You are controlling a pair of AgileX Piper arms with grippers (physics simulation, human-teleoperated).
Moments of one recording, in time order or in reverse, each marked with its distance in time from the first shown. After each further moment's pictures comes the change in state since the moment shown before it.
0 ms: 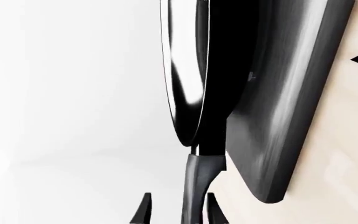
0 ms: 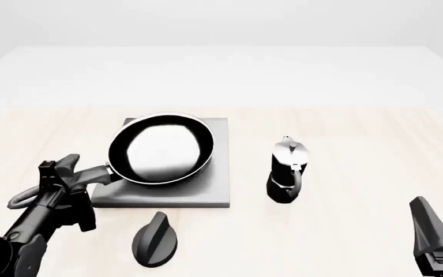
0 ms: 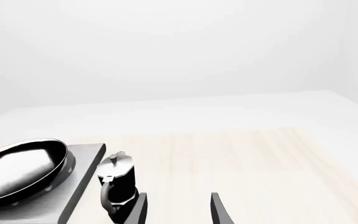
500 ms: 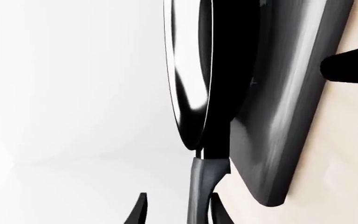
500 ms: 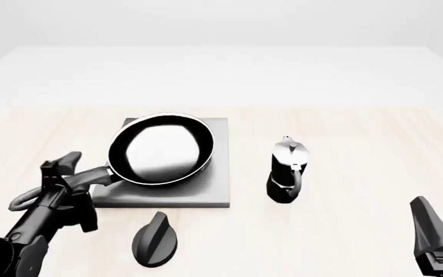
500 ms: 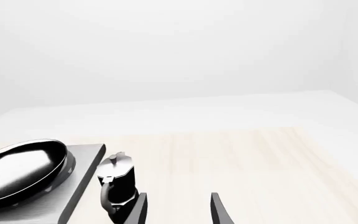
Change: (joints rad) left arm -0.019 -0.003 0.006 -0.015 0.000; right arm -0.002 0.000 -0.002 0.001 0.002
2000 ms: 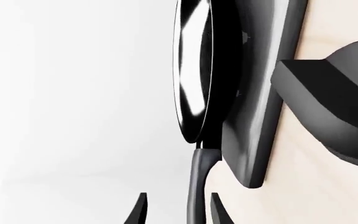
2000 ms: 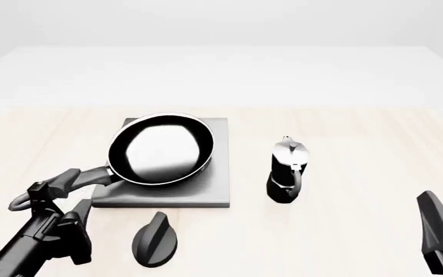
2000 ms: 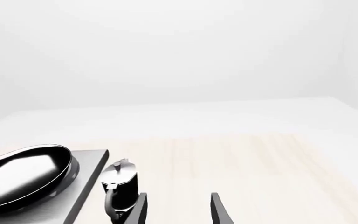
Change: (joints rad) left arm -0.105 -0.306 0.190 0.111 -0.069; right arm 0.012 0.000 -0.057 0.036 -0.009
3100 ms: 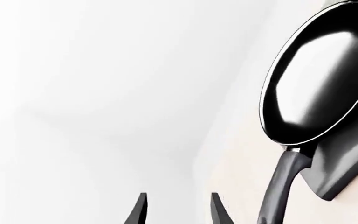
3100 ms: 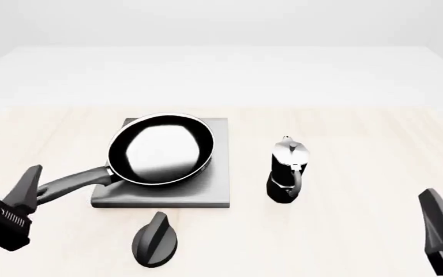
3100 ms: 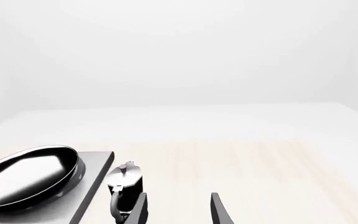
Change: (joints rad) left arm 0.076 -0.869 -0.242 0.908 -0.304; right arm 0.029 0.000 -0.031 0.018 -0.010
